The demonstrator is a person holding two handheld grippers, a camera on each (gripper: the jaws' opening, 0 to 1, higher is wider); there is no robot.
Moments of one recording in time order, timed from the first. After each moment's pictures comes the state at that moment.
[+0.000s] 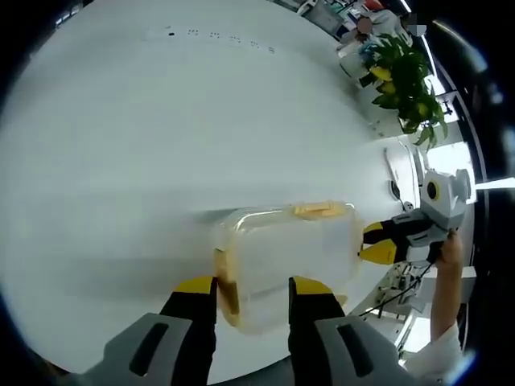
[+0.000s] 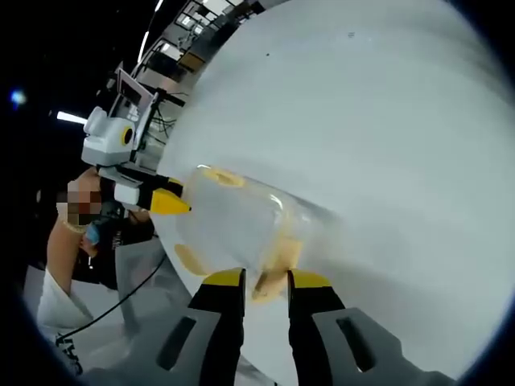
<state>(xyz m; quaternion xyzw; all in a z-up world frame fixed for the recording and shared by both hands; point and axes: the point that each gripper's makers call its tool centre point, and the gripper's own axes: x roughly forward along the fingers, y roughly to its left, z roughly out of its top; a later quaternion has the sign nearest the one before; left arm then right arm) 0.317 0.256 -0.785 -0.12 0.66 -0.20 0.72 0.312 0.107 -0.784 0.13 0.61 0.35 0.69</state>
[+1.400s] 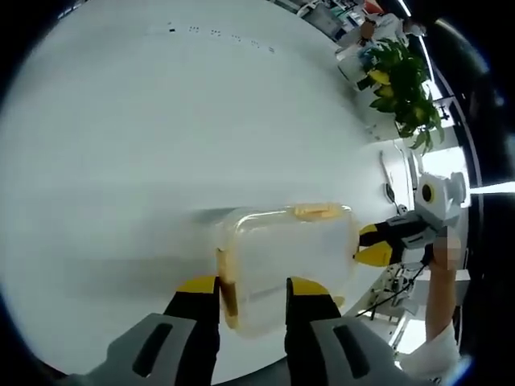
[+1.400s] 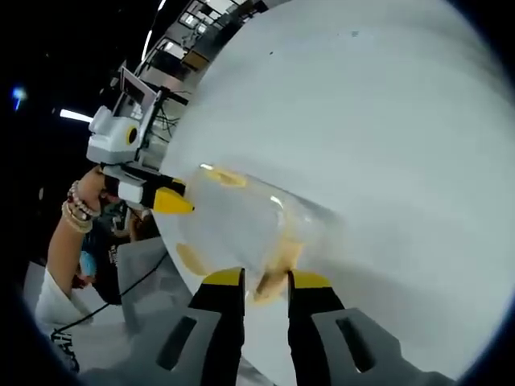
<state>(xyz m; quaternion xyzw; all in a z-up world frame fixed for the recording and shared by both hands) 0.313 0.256 -0.795 -0.14 0.66 -0.21 0.71 0.303 0.110 -0.789 0.14 0.62 0.36 0.69</state>
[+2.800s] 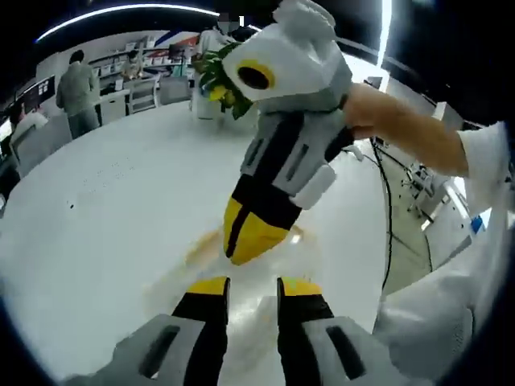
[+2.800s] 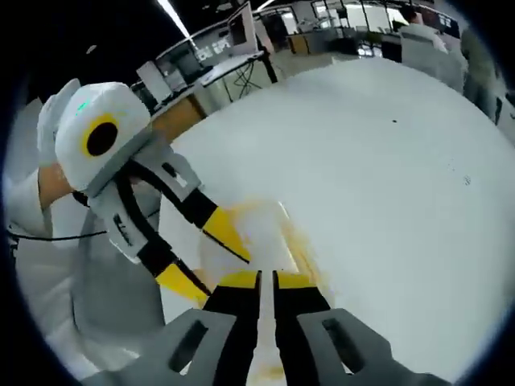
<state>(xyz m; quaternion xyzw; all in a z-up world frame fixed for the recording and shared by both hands) 0.303 0.185 -0.750 0.13 0.34 -0.47 0.81 0.330 0.201 -0.757 -0.13 0.44 0.56 0.69</state>
